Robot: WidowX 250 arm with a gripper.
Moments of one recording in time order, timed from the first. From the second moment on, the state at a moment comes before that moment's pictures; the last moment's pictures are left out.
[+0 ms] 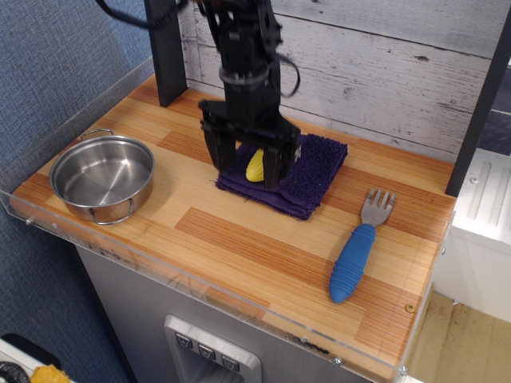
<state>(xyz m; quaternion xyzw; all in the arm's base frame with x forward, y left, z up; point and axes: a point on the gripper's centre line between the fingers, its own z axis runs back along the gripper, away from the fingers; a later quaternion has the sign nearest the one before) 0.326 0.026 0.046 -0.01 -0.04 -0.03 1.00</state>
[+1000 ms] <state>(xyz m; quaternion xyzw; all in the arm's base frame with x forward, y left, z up) 0.318 0.047 0.153 -0.02 -0.05 -0.01 1.00</state>
